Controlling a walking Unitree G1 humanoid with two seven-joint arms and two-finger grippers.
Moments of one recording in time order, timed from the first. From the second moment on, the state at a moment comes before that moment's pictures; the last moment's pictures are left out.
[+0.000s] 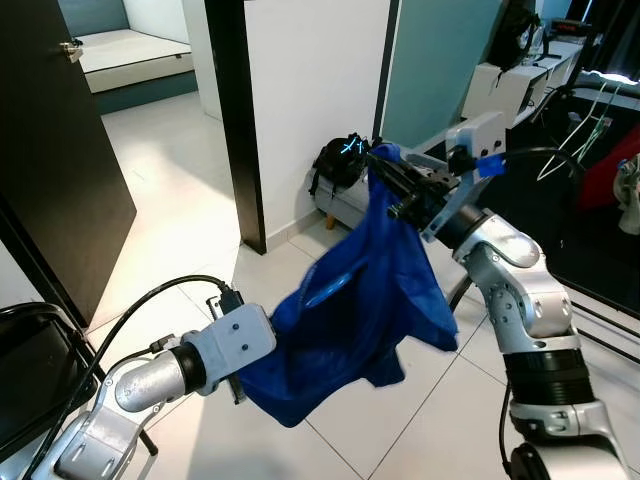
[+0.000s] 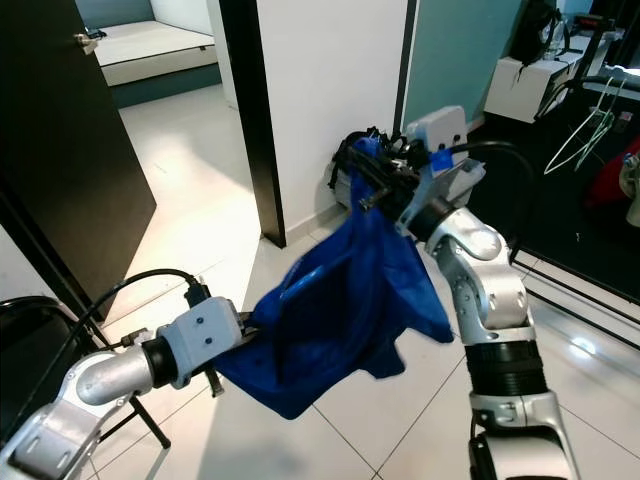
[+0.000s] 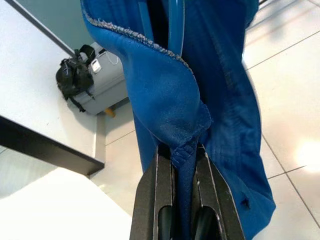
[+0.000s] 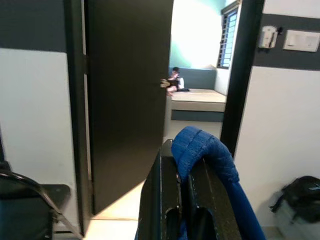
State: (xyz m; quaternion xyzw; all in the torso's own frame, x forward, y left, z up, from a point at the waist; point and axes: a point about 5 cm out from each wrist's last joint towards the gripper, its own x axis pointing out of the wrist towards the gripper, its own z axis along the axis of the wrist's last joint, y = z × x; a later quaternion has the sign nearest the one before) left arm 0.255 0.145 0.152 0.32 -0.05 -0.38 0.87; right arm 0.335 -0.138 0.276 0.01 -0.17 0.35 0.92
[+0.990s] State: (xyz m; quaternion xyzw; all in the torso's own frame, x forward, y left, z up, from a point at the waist) left arm 0.266 0.242 0.187 0.35 0.00 -0.28 0.90; right arm 0.285 -0.183 0.215 -0.19 0.05 0.47 0.86
